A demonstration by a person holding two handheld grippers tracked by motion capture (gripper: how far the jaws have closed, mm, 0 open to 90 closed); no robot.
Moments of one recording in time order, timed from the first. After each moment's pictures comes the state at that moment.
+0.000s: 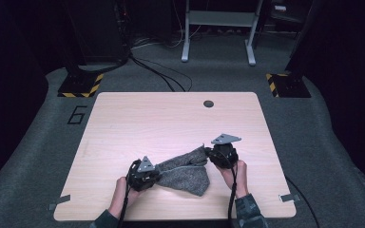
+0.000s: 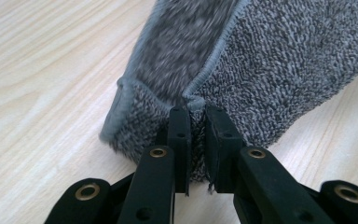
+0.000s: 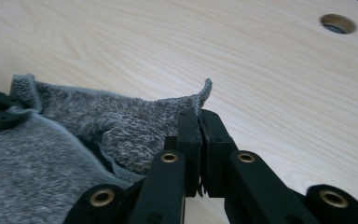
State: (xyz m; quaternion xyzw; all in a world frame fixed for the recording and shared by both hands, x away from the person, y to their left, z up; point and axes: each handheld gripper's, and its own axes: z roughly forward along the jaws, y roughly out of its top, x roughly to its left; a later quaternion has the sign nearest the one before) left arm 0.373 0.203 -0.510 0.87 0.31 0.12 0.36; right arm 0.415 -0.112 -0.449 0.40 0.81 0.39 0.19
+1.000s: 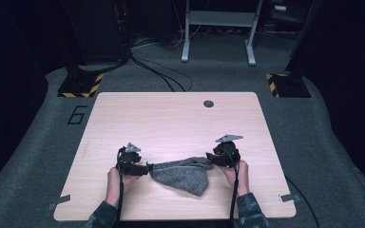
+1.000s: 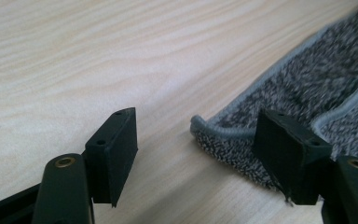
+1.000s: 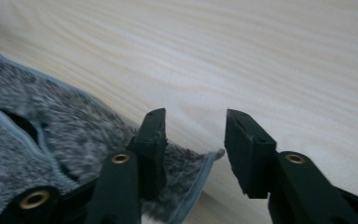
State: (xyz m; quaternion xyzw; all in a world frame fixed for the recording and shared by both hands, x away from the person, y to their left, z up) left arm 0.412 0.235 -0.511 0.81 0.45 0.12 0.35; right arm 0.439 -0.124 -0.485 0.45 0.81 0.35 0.14
